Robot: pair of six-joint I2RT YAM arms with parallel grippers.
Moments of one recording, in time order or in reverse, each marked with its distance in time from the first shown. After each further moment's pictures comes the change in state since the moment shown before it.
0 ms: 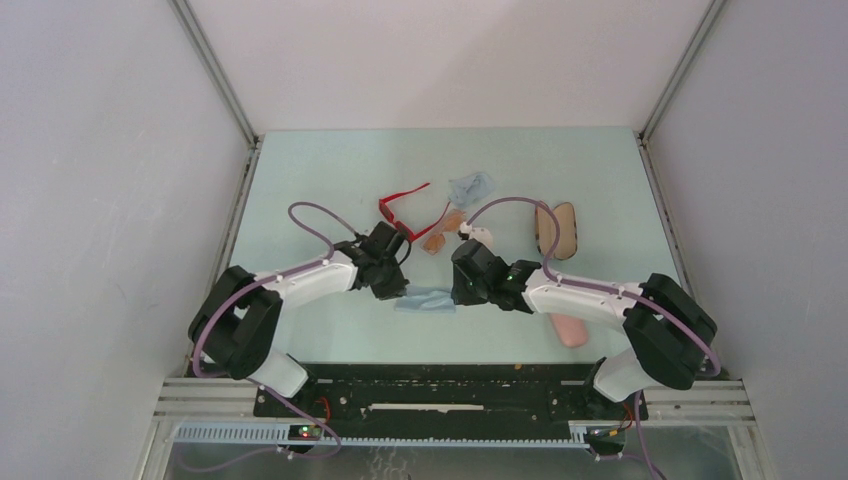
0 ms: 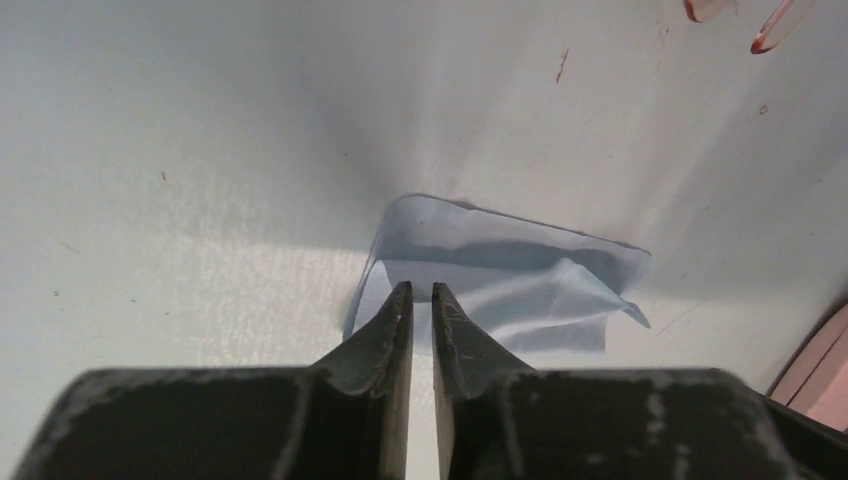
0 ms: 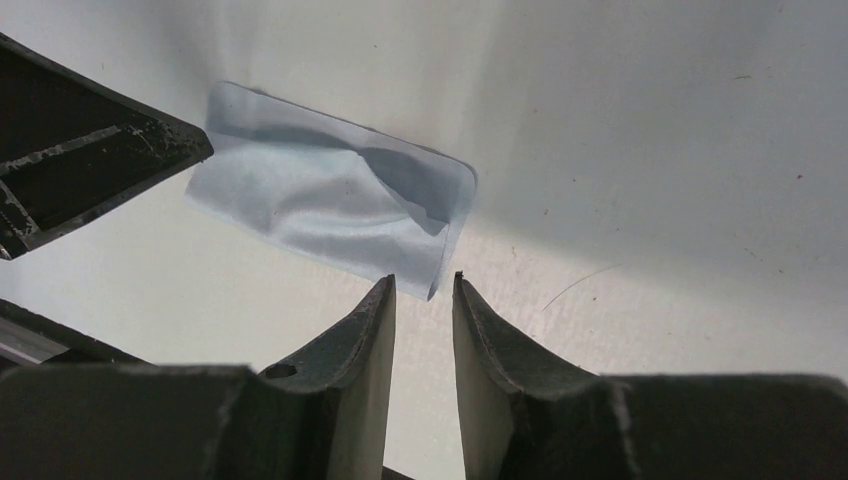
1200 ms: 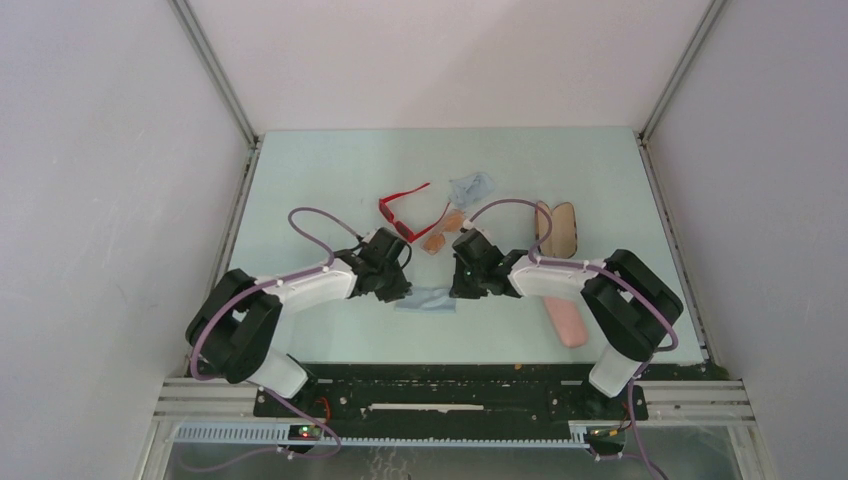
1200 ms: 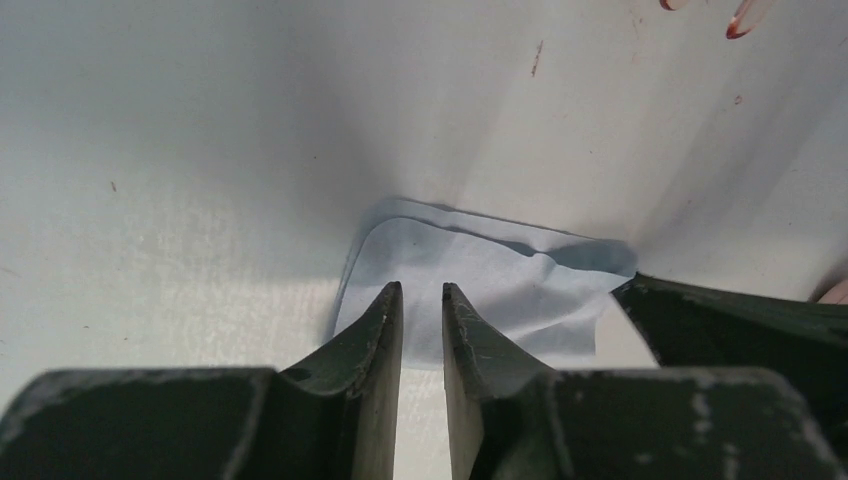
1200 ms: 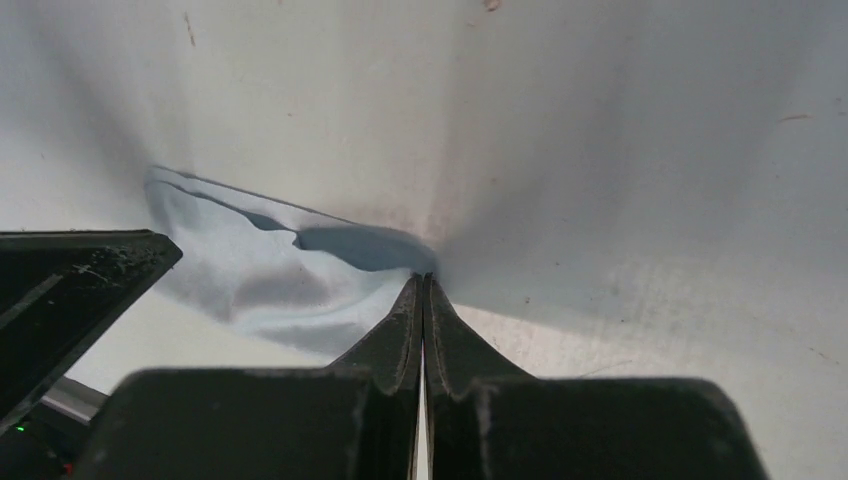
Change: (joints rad) left arm -0.026 -0.020 -0.079 0.129 -0.007 -0.018; right arm -0.121 0.198 0.034 0.084 -0.163 0.088
